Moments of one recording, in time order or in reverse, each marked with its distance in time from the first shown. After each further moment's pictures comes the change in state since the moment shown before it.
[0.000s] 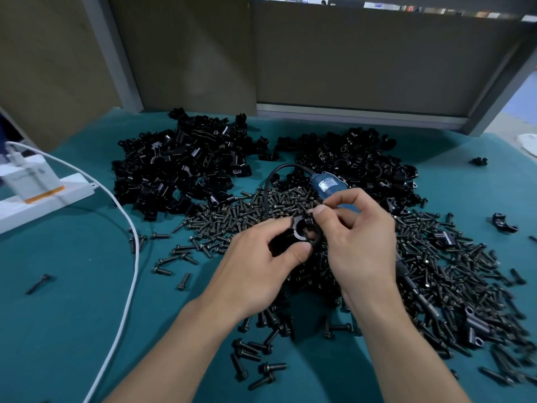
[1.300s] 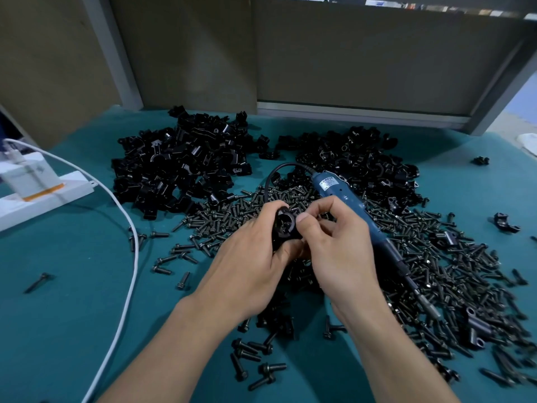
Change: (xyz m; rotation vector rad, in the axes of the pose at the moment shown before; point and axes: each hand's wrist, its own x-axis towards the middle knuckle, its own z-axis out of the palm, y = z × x) left_hand -0.001 -0.006 -0.001 0.207 0.037 0.043; right_hand -0.012 -0.006 0.010 0.032 -0.201 0.124
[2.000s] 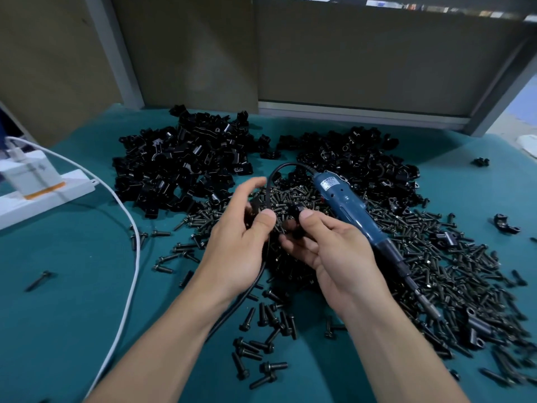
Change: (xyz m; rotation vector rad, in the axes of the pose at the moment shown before) left_hand 0.009 -0.002 -0.009 -0.488 0.183 -0.202; right_hand 0.009 0.005 0.005 0.585 -0.024 0.383
